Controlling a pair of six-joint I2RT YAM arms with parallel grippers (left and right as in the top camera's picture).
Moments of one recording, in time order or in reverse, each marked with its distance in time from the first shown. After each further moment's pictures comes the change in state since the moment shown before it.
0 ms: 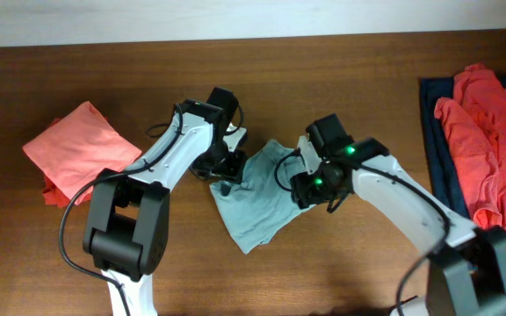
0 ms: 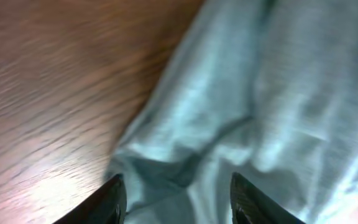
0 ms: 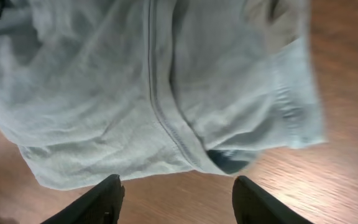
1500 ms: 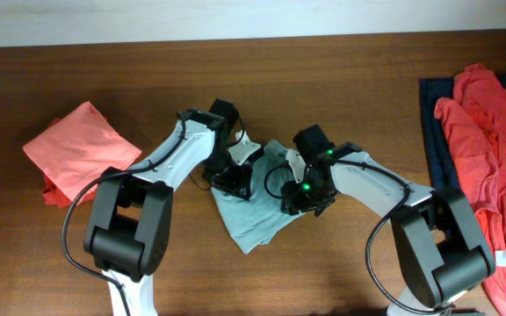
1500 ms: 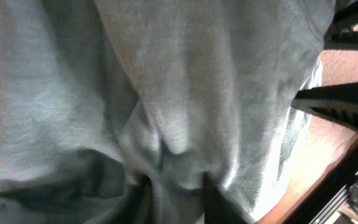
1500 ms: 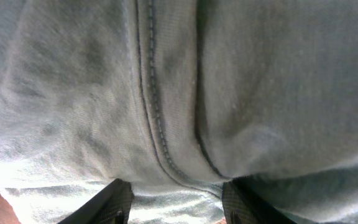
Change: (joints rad) left arm -0.012 0.000 -0.078 0.010 0.223 0.250; right arm 0.023 0.190 -0.042 0.138 -0.088 0.025
